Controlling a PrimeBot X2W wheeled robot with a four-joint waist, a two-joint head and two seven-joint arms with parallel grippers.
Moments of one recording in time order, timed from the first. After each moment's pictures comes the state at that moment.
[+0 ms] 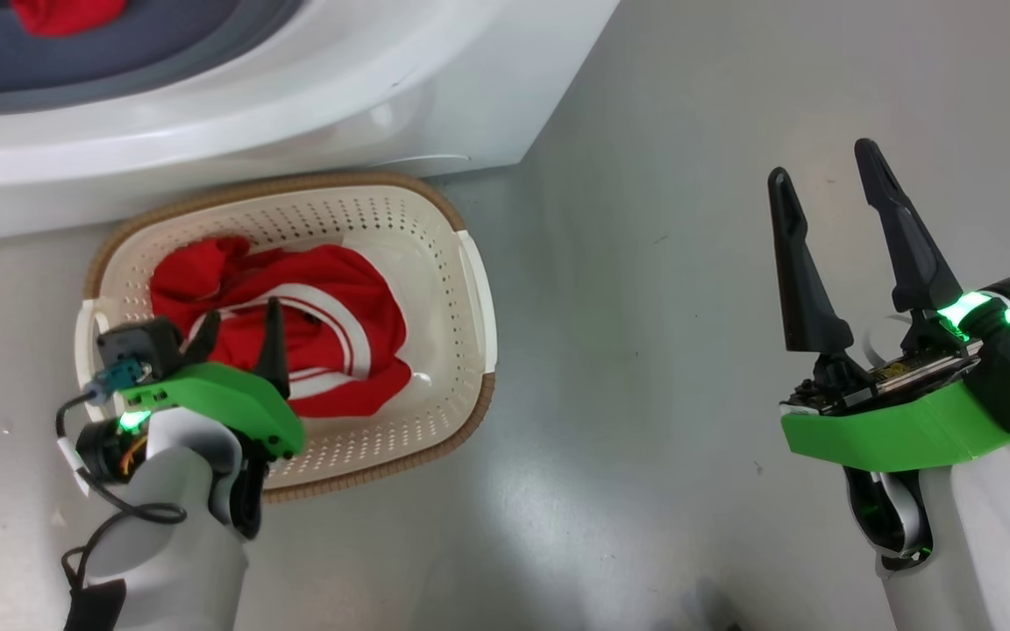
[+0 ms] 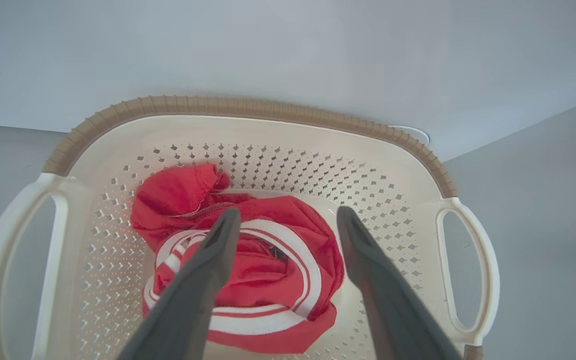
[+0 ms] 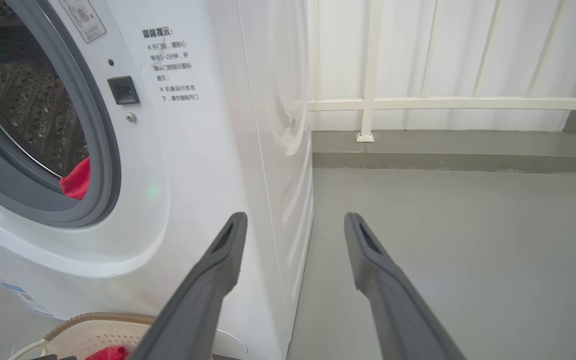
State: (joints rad) left arm -0.77 0.03 -0.09 1.11 -0.43 -0.07 -0.25; right arm -0.32 -0.05 0.07 -0.05 0.25 0.13 -0.26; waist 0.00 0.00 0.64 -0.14
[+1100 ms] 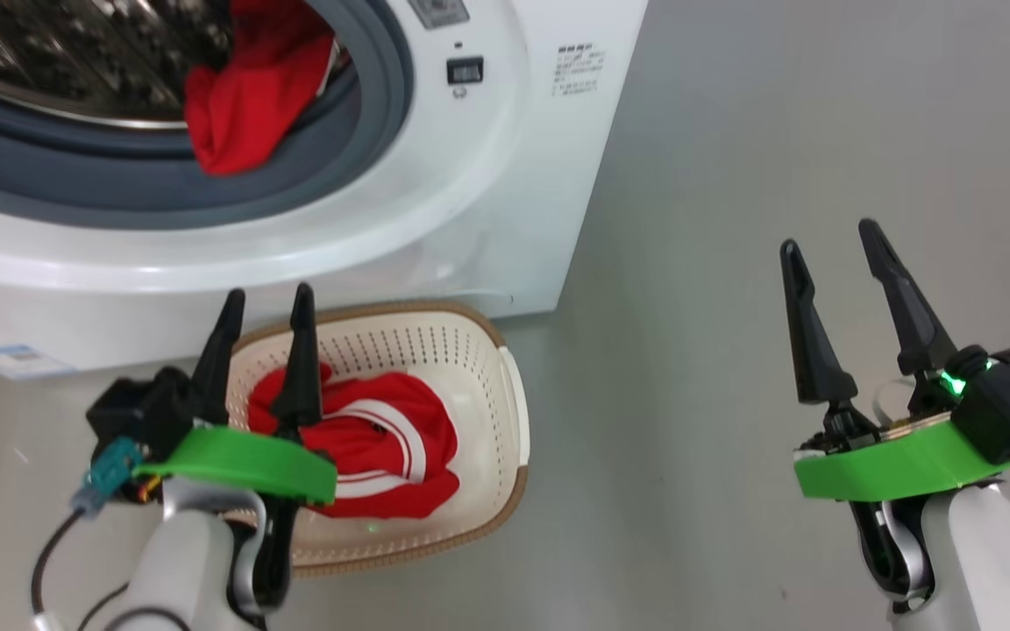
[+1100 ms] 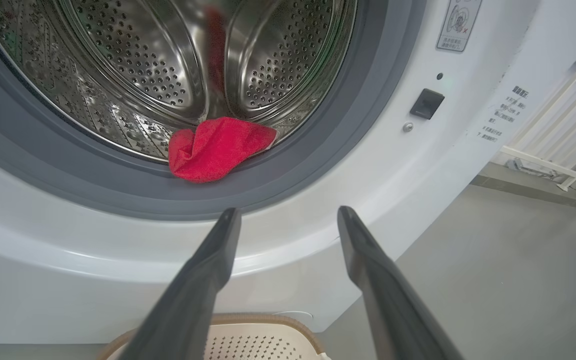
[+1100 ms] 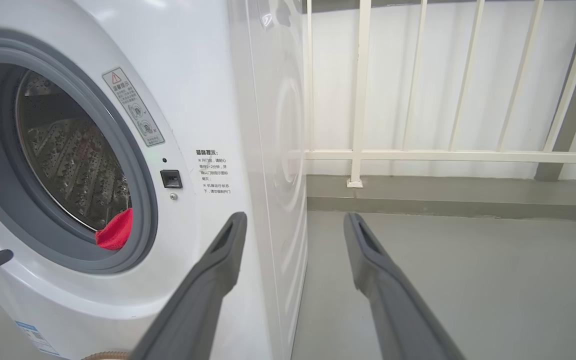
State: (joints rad) left arm -0.44 0.03 -0.11 0.42 -0.41 -0.04 -0.25; right arm -0.23 -0.05 0.02 0.04 0.24 0.13 -0.26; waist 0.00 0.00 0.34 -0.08
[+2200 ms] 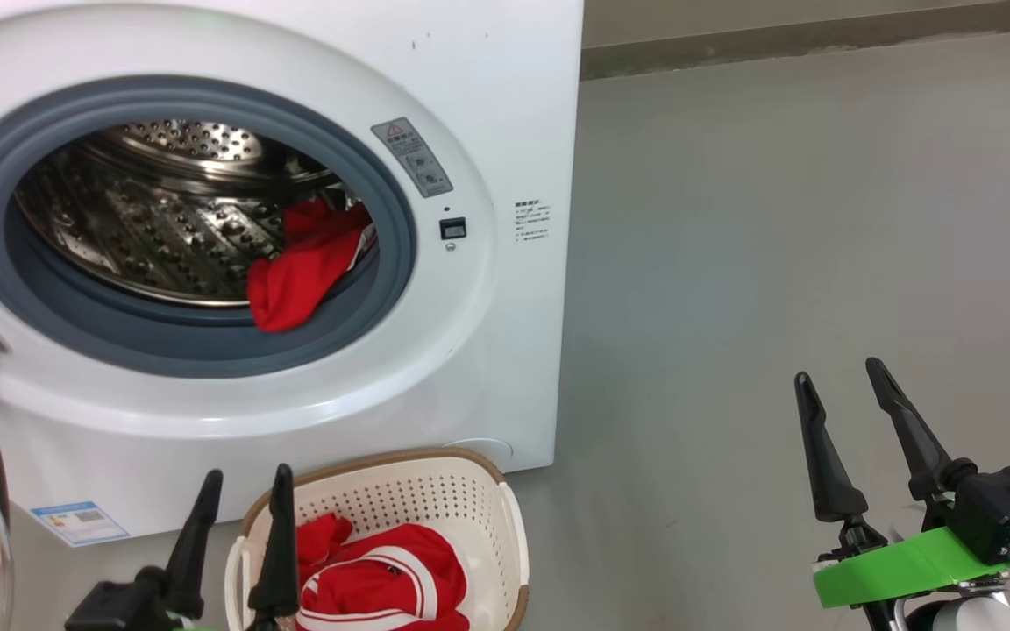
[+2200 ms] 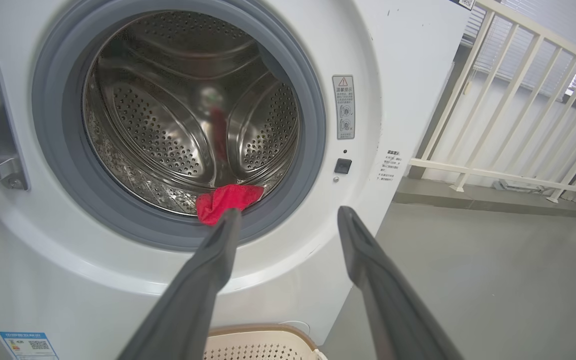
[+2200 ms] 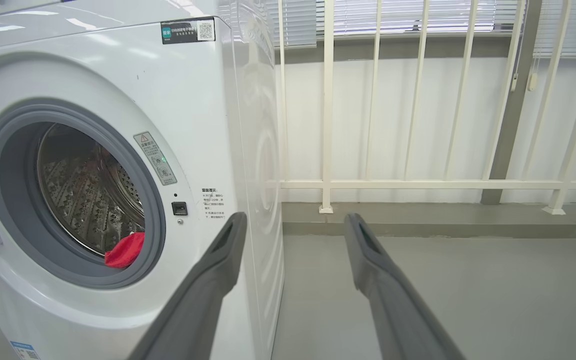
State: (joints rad) left arm -0.01 0.07 -0.06 0.11 -0.35 -0.03 -0.24; right arm -0.02 -0.05 -0.02 0.07 0.22 0.13 -0.26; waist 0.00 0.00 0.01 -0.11
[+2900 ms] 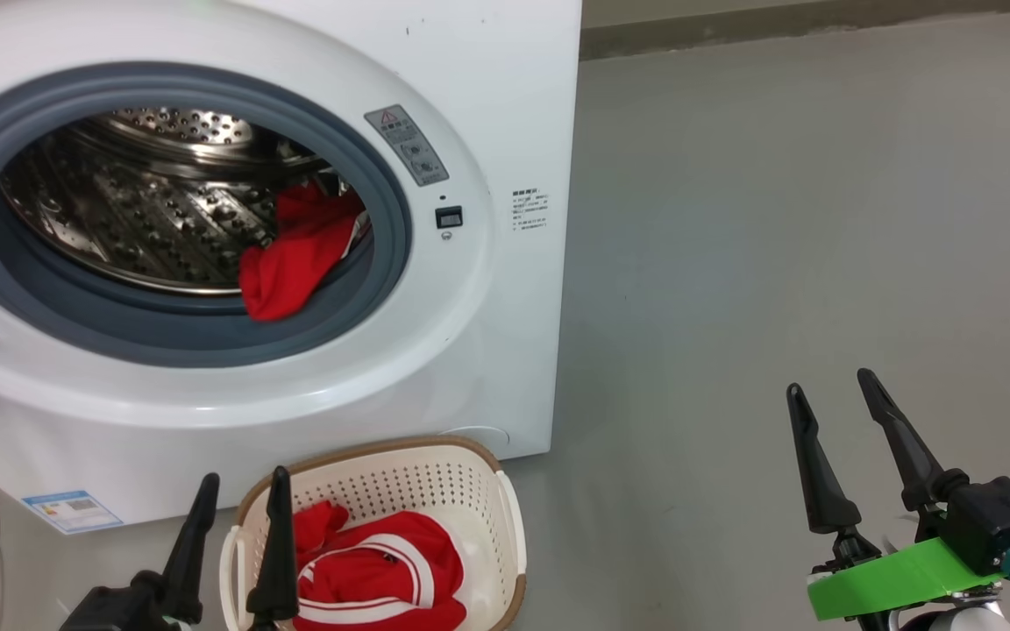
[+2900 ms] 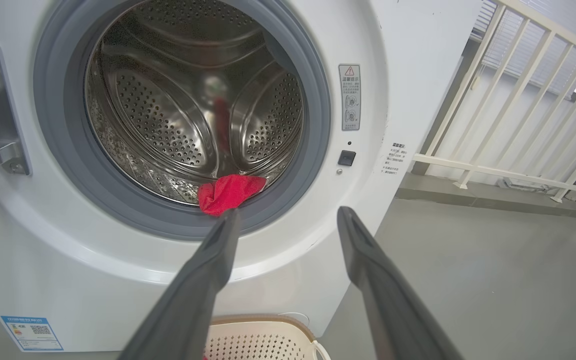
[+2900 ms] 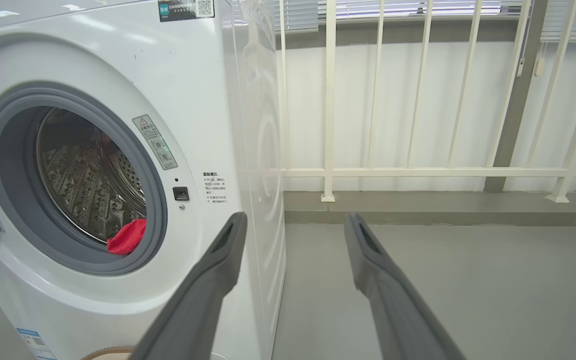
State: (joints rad) left arm 0.02 0.07 -0.06 0.07 -0.36 0.01 -0.22; right arm 0.00 -0.04 -0.01 0.06 0.22 0.13 -0.26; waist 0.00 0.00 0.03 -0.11
